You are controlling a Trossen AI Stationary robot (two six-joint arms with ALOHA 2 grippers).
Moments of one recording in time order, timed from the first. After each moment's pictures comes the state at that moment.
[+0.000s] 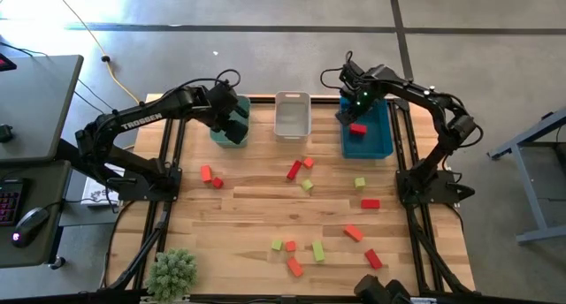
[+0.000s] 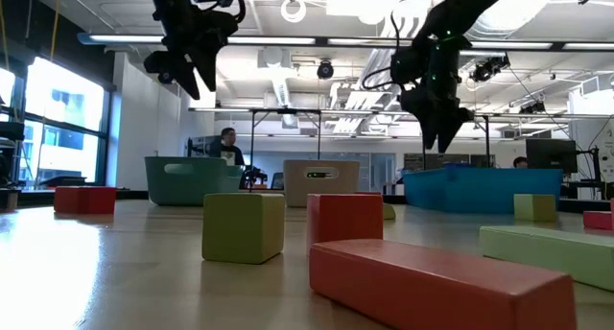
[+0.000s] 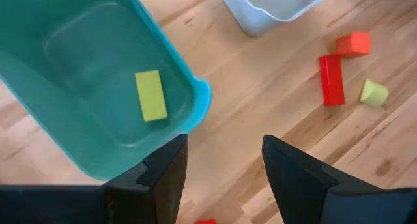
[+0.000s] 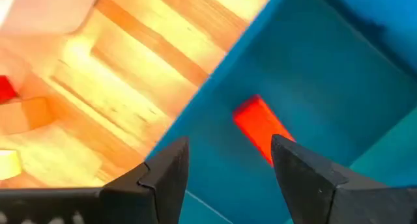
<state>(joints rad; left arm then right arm) 0.60 1.34 1.24 -1.07 -0.01 -0.48 -0.81 1.66 1.34 -1.11 -0.08 0.10</state>
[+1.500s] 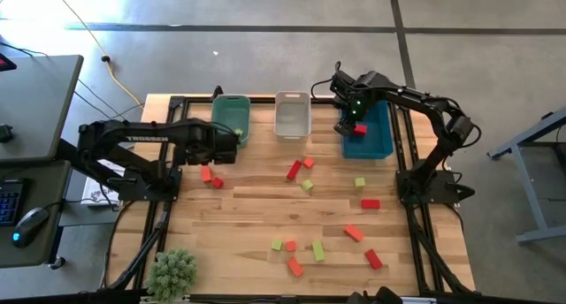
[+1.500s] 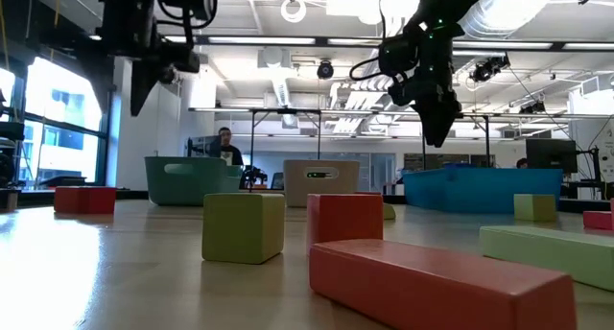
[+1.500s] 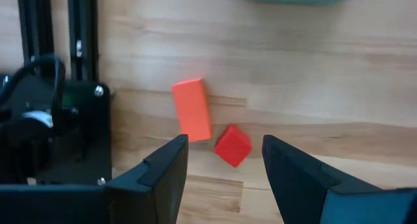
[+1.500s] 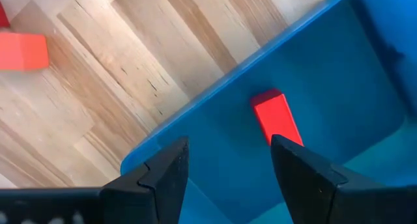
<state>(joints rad) 0.25 1.34 1.07 -1.39 -0.16 -1.53 -0.68 1.66 1.36 -1.17 0.01 -0.03</state>
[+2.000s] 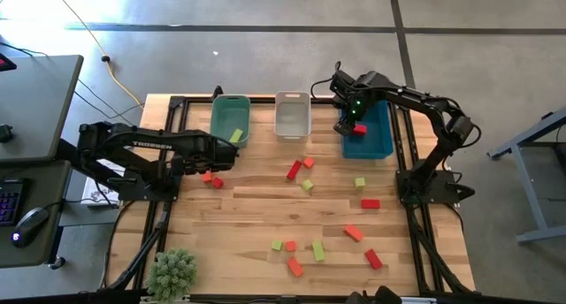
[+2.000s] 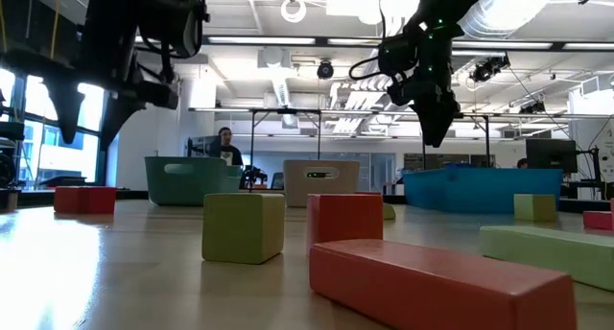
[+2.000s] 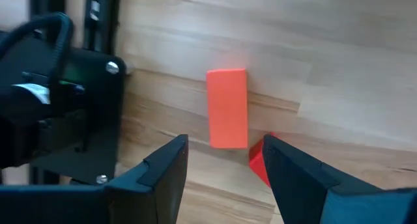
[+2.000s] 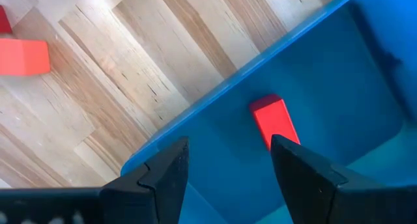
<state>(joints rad) 0.22 1.34 0.87 -1.27 -0.13 -1.67 -0.68 1.66 1.36 -1.15 0.01 -0.03</state>
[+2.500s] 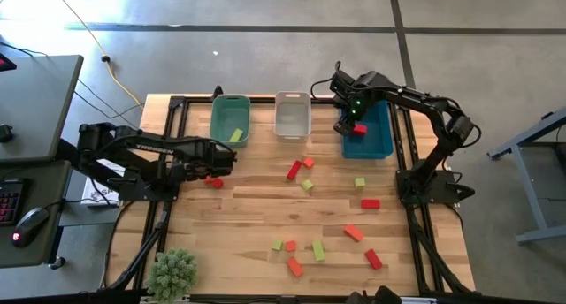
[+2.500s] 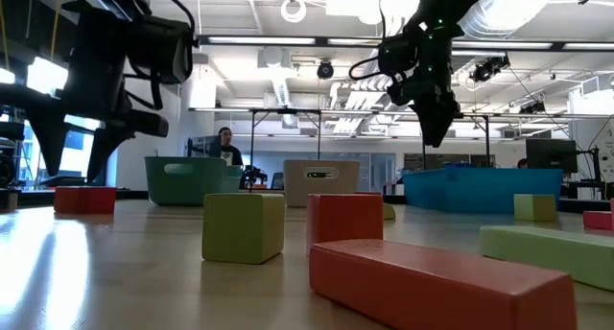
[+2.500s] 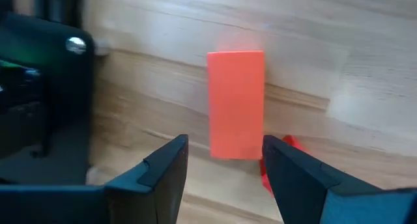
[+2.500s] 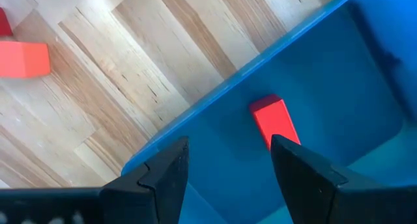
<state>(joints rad) 0.22 1.34 0.71 -1.08 -0.07 -1.69 -0.68 1.66 1.35 -1.15 0.01 -0.03</state>
